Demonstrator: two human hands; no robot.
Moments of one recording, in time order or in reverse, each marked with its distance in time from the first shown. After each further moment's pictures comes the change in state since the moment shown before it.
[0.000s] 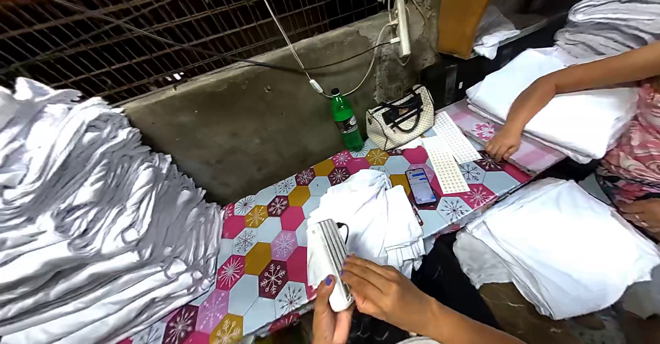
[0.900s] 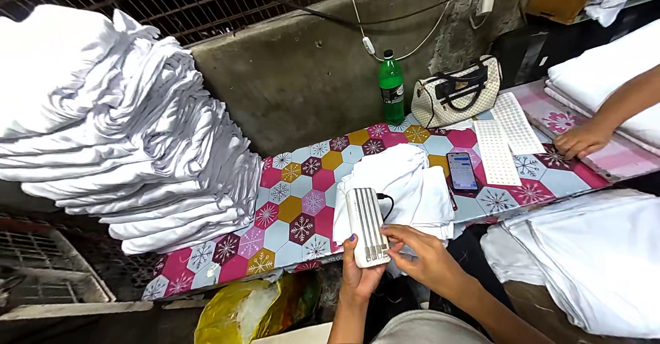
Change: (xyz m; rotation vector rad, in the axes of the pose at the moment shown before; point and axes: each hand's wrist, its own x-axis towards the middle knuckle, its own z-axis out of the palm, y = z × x) left_hand 0.009 -0.010 -0.022 -0.282 -0.039 -0.220; right_hand -0.002 0.002 -0.014 0.287 -0.065 0.329
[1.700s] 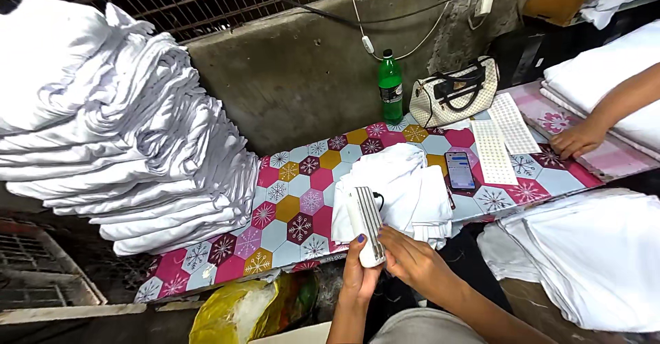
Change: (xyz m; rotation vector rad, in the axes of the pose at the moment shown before) left_hand -0.007 -0.003 0.017 0.184 0.119 0.117; right_hand -0.009 0.002 0.018 -0.373 0.042 -0.258
